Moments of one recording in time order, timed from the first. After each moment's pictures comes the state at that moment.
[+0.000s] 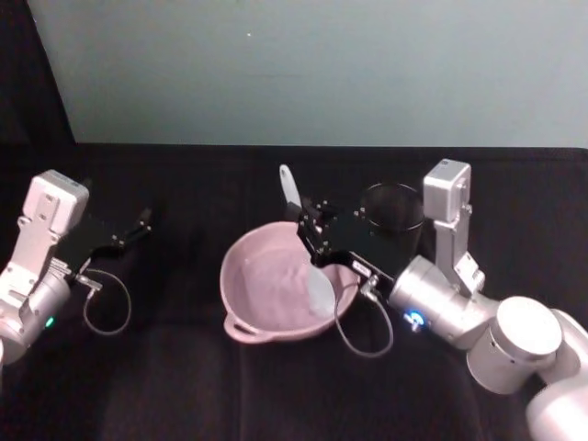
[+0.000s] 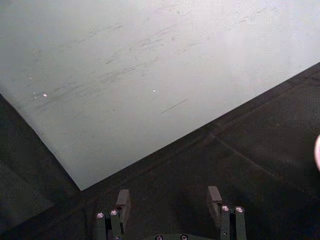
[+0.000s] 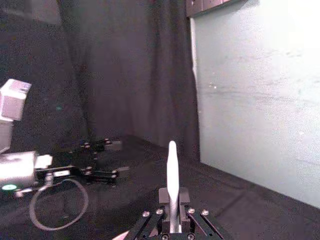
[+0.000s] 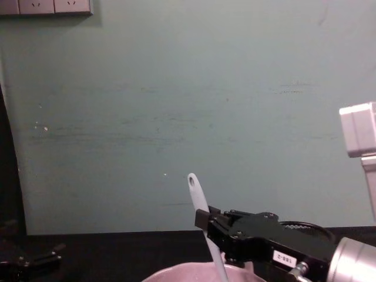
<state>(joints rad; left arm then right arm) -0.20 0.60 0.45 -1.41 -0.25 -0.12 0.03 0.32 0.24 -0.43 -1.25 0.40 -0.22 0.59</state>
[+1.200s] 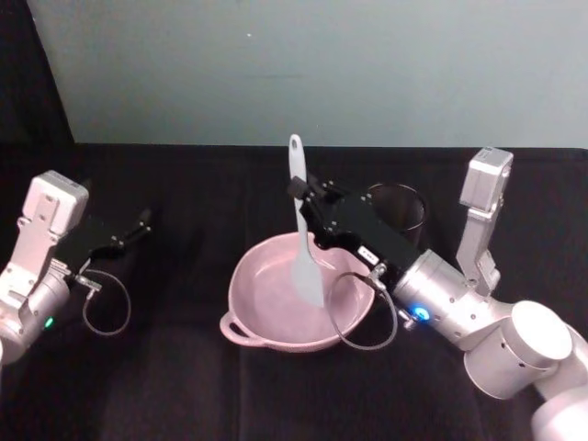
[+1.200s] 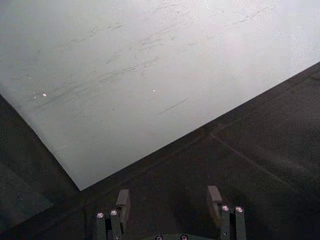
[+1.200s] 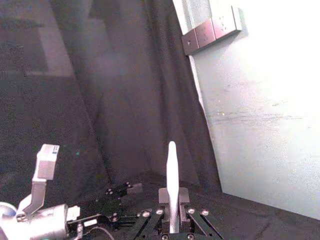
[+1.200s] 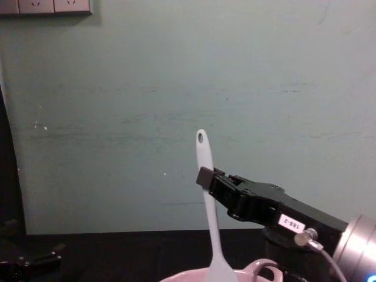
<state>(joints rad) -0.20 0.60 0.45 -1.41 -0.25 -0.12 0.03 0.27 0.26 -0.43 -1.35 0.61 -0.21 0.61</state>
